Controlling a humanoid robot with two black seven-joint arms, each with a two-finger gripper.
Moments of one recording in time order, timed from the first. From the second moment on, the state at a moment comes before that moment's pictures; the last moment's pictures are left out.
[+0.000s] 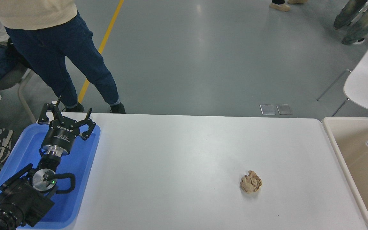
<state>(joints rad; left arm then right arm) -0.60 0.23 -0.89 -0.31 -0.14 -0.78 -0.37 1.07 -0.83 -1.06 0.63 0.06 0.10 0.04</state>
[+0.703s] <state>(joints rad) -0.60 0.23 -0.89 -0.31 -0.14 -0.78 -0.37 0.64 -0.62 -0.73 0.19 0.05 -0.04 -0.02</state>
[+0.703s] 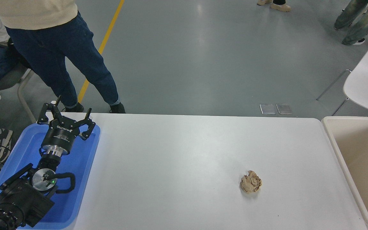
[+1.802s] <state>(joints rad) -0.60 0.22 -0.89 -0.31 -0.14 -0.78 -0.37 1.01 -0.92 -0.79 0.90 -0.21 -0.13 -0.02</state>
